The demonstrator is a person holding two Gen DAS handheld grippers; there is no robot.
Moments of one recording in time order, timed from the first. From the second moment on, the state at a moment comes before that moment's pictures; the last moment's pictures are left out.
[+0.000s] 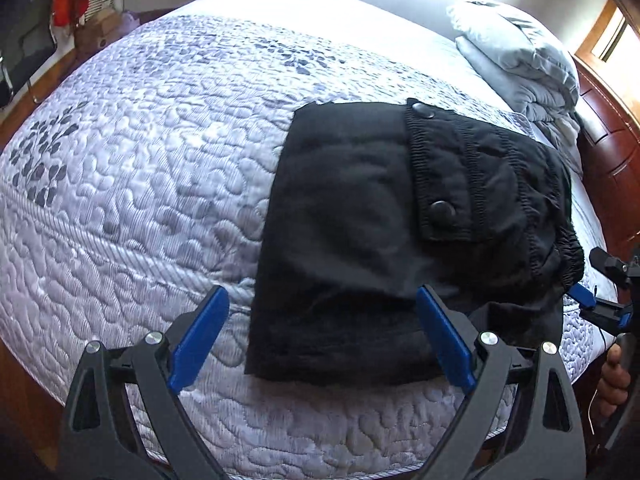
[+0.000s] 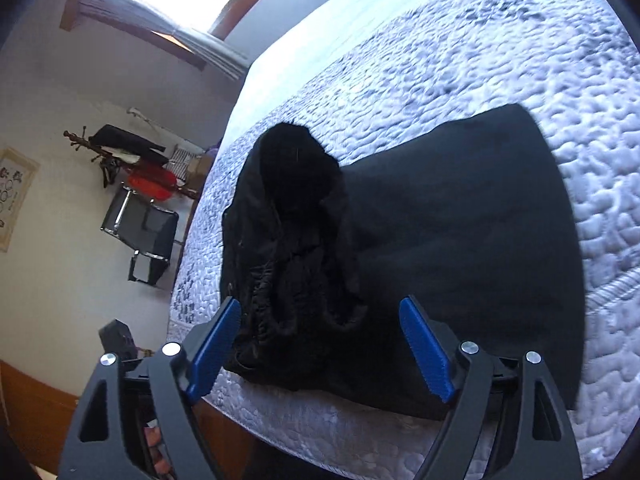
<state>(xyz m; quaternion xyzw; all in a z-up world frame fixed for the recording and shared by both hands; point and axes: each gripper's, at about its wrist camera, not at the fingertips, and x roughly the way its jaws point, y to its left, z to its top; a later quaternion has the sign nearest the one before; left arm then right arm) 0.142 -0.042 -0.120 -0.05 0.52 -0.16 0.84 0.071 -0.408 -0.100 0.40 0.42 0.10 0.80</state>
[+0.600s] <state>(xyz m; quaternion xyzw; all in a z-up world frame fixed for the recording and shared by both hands) 0.146 -0.020 -0.143 -0.09 0.54 -0.14 0.83 0.101 -0.395 -0.139 0.49 0.44 0.13 0.74</state>
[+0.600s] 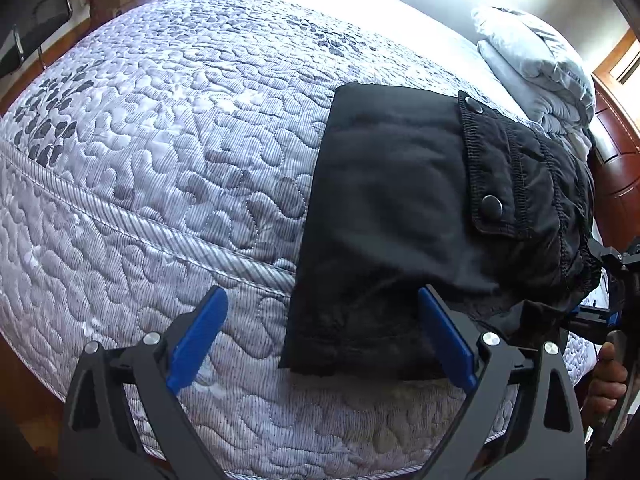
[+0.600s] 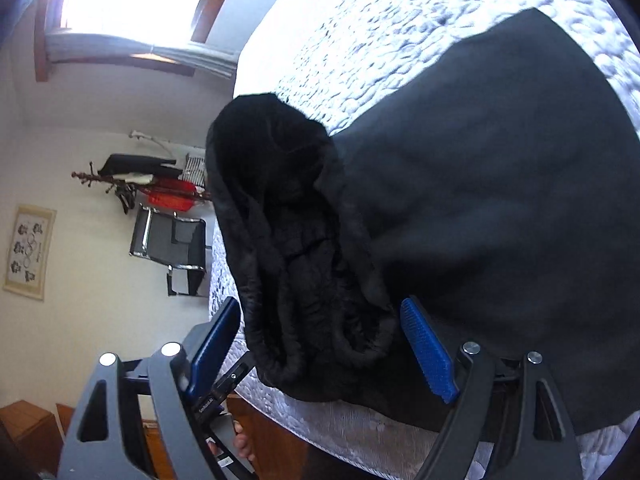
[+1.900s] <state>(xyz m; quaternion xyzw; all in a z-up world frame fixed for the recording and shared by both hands) 0.127 0.008 -0.137 -0.15 0.55 -0.13 0.81 0.123 -0.358 -0.054 0.49 0.39 0.23 0.74</state>
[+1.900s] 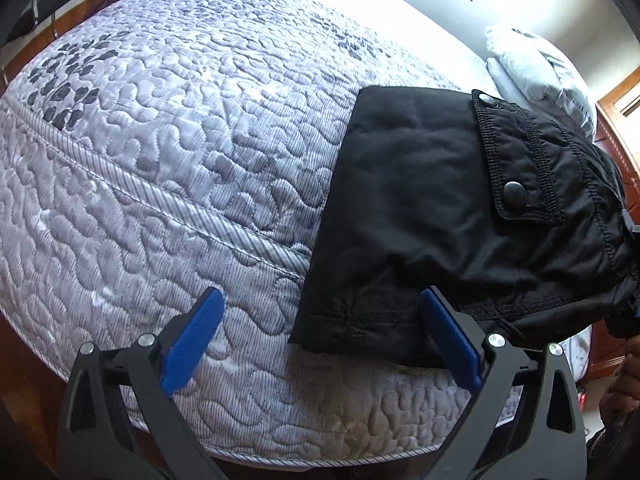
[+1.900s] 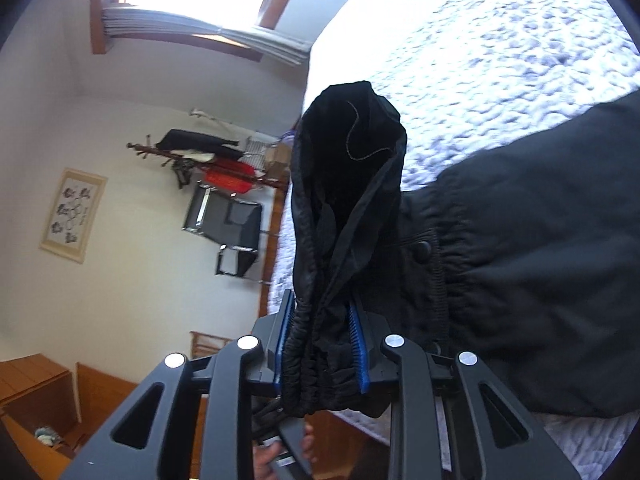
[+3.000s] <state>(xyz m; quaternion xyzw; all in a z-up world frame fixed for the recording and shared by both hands) 0.107 -0.039 -0.085 -0.12 0.52 -0.19 0.82 0.057 -0.464 -0.034 0.54 0.34 0.19 0.75</state>
